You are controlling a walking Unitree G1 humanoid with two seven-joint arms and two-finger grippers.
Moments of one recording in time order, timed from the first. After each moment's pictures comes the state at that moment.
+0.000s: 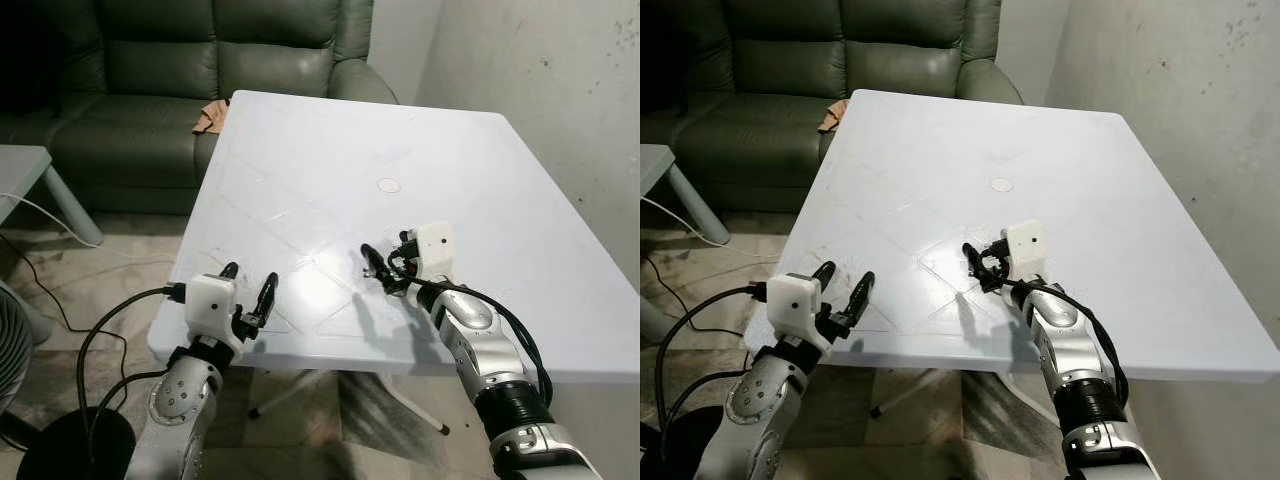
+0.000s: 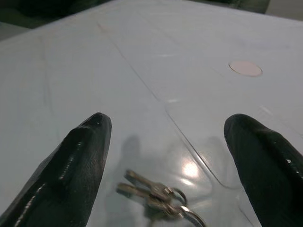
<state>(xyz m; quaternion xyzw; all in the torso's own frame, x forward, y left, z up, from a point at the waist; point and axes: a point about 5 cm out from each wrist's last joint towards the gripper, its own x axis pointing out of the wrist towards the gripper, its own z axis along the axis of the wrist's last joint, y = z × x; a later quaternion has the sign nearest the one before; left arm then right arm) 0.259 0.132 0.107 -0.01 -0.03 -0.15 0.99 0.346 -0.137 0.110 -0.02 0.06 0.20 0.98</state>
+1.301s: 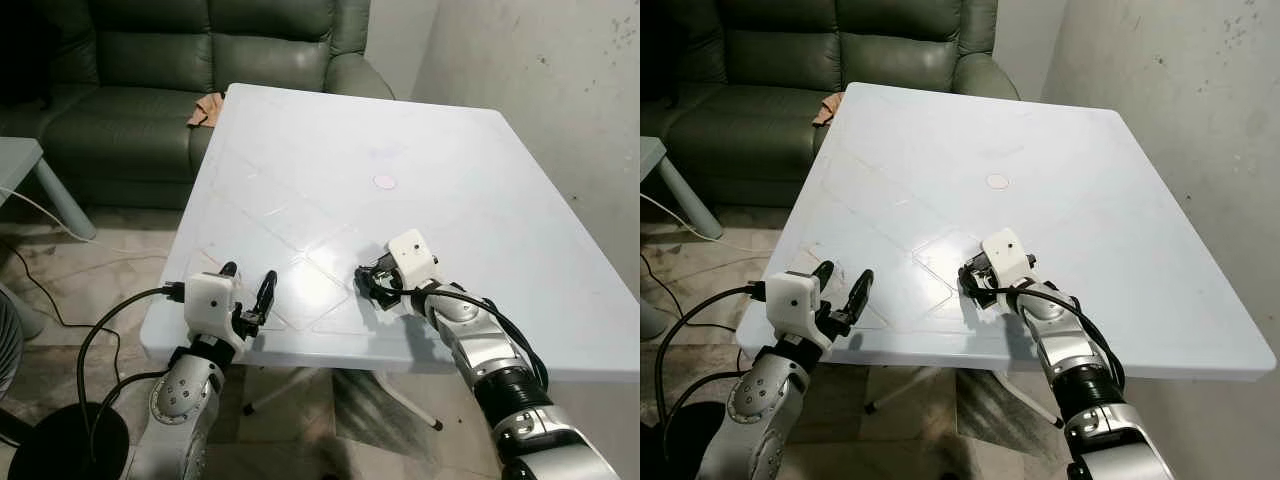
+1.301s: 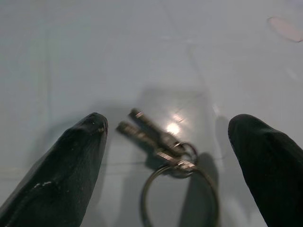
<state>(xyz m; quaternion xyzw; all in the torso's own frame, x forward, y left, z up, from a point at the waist) 0.259 0.131 0.110 -0.03 -0.03 -0.13 0.99 0.350 -0.128 0.097 -0.16 0.14 0.24 0.95</state>
